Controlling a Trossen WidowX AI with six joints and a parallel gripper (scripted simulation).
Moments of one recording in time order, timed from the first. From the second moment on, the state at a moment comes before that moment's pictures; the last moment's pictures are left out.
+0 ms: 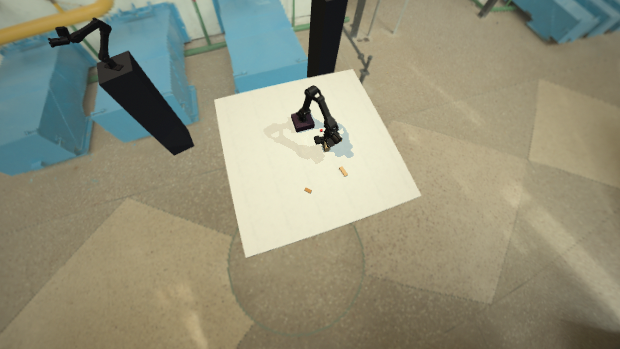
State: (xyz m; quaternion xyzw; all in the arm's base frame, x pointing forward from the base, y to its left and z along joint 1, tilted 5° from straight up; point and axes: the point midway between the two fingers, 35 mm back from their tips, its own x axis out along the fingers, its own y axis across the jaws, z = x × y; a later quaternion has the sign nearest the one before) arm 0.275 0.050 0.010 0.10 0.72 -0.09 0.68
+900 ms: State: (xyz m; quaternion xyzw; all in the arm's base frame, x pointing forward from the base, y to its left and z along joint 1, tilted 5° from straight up) arm 0.276 0.050 0.008 0.10 0.72 -0.09 0.68
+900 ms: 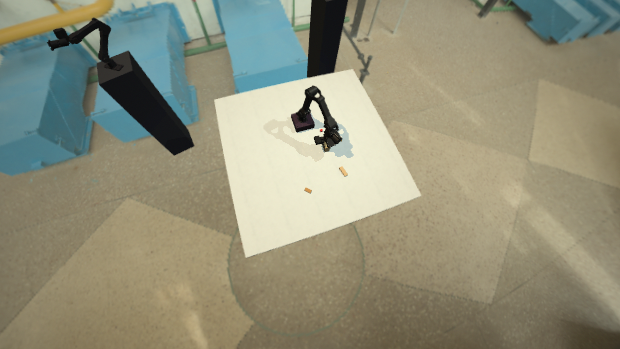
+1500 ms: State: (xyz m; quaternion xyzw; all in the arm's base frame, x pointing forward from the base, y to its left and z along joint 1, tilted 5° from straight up) arm 0.276 0.050 0.008 0.10 0.72 -0.09 0.68
